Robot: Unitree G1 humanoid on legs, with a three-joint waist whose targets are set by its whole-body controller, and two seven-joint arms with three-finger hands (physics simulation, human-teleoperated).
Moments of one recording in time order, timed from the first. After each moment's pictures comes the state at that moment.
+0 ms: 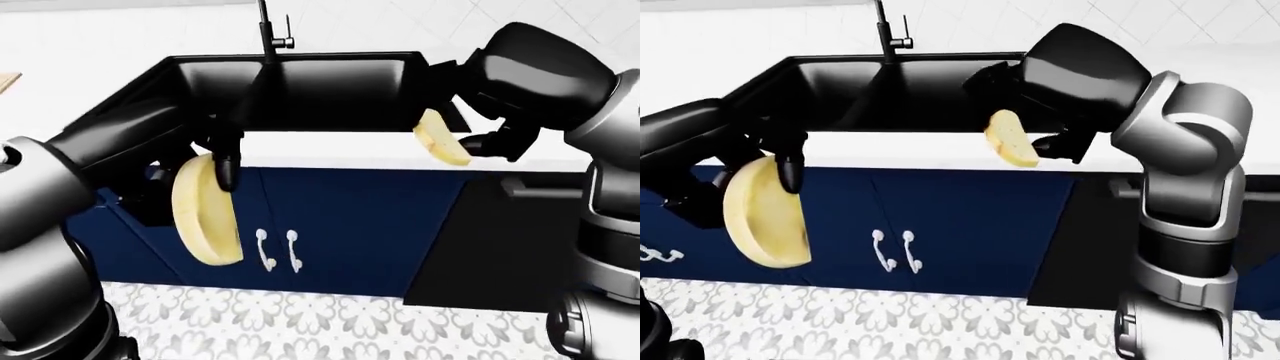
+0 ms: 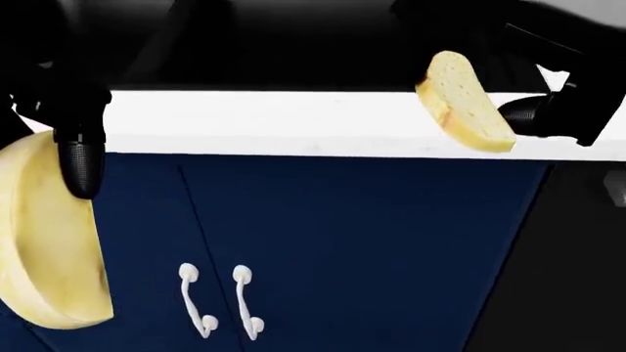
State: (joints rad) left arm -0.66 0.58 0.25 -0.63 0.58 0.43 -1.32; right arm -0.85 -0.62 -0.21 -0.06 -0.40 -0.57 0.89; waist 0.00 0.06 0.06
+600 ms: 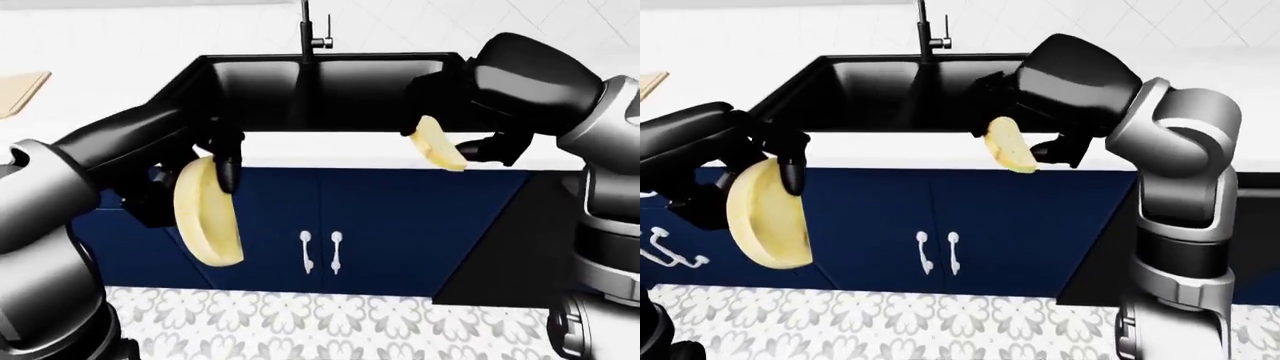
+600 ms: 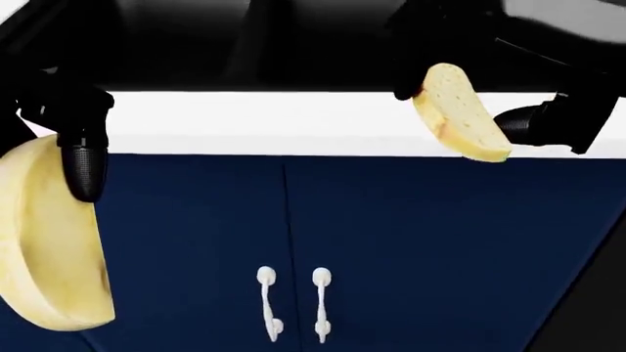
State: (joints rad) left arm -0.65 0.57 0.25 -0.63 0.59 0.42 -1.32; right arm -0.83 -0.62 -0.19 -0.05 -0.40 -0.58 0.89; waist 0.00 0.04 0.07
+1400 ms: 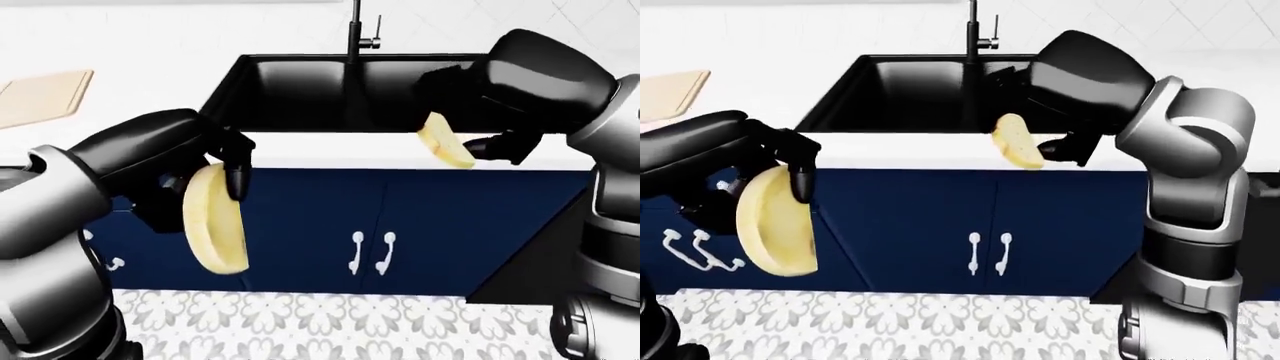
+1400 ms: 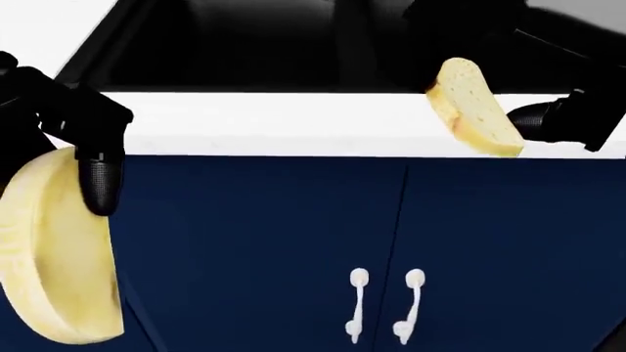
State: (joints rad) left arm -0.64 0.56 0.23 -0.65 0.58 0.41 -1.32; right arm -0.83 -0.63 -0.22 -0.04 -0.40 -0.58 0.89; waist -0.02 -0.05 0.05
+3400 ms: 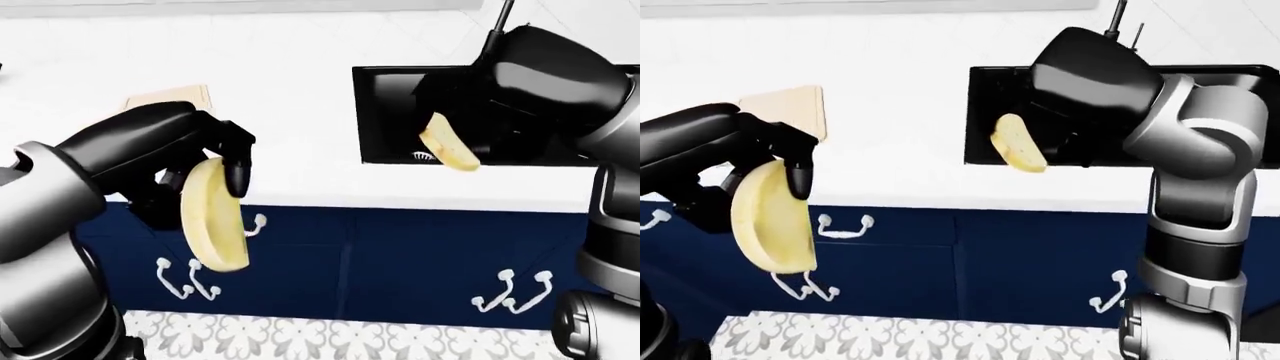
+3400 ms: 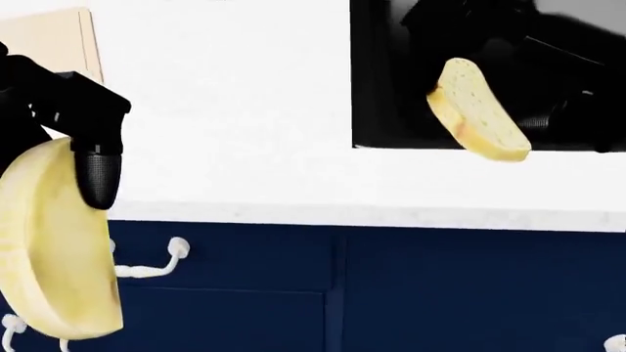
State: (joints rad) left arm -0.66 0.56 0.23 -0.67 0.58 0.41 -1.32; right arm -0.83 -0.63 -0.24 -0.05 -0.34 -0.62 0.92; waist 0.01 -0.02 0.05
